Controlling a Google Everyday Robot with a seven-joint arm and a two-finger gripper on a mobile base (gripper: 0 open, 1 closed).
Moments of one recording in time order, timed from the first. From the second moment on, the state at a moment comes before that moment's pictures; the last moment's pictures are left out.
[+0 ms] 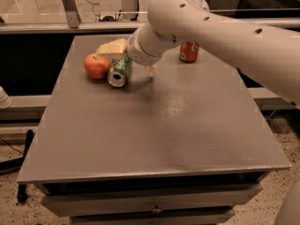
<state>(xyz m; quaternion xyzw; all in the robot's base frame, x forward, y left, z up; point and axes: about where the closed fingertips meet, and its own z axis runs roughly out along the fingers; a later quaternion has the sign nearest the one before) 0.661 0.068 0.858 0.00 0.93 0.28 0.22</state>
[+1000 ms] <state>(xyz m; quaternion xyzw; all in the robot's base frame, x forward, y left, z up) 0.626 -0.004 0.910 0.00 0.89 0.31 0.33</state>
